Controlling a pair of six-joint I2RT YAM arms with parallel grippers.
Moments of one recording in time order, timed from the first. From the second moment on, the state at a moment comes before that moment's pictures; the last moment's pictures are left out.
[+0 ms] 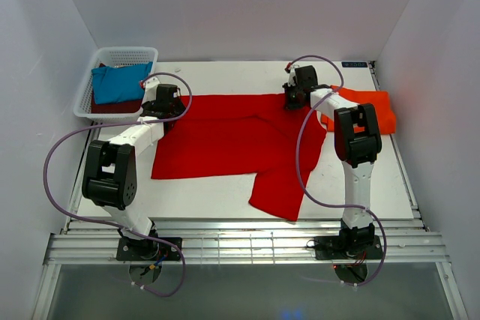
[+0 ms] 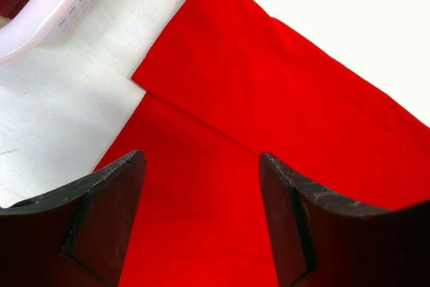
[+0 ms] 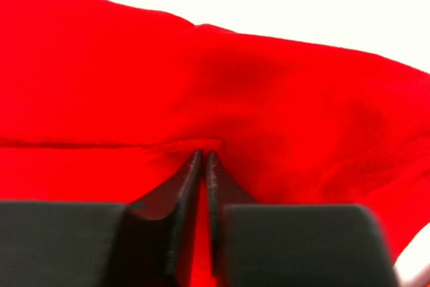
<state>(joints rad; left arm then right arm) -0.20 1.69 1.09 -0.09 -0.45 -0.60 0.27 2.21 1.64 -0.26 -0.15 0.04</state>
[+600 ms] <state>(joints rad) -0.20 1.67 1.07 -0.09 -0.44 -0.60 0.32 1.96 1.48 -0.26 -0.14 0.02</state>
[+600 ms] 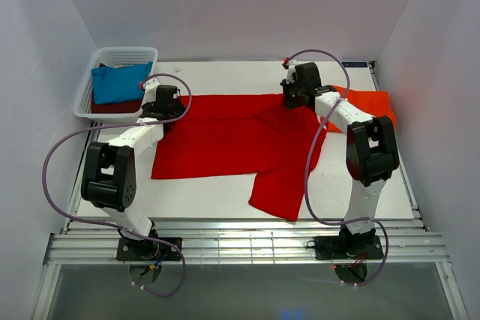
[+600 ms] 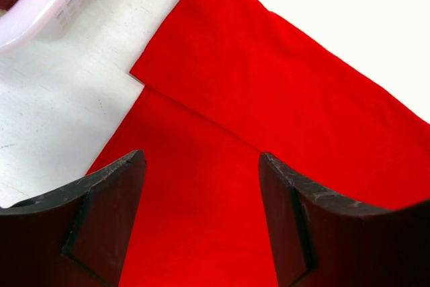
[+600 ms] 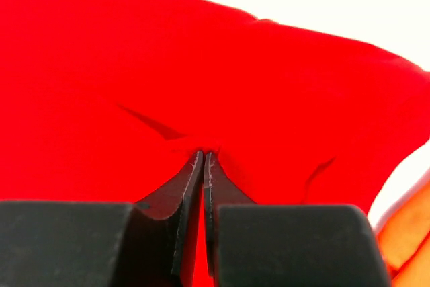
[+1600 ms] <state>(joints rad) -0.22 1.60 0.99 -0.12 -0.39 -0.63 0.65 1.82 1.23 -0.35 -0.08 0.03</state>
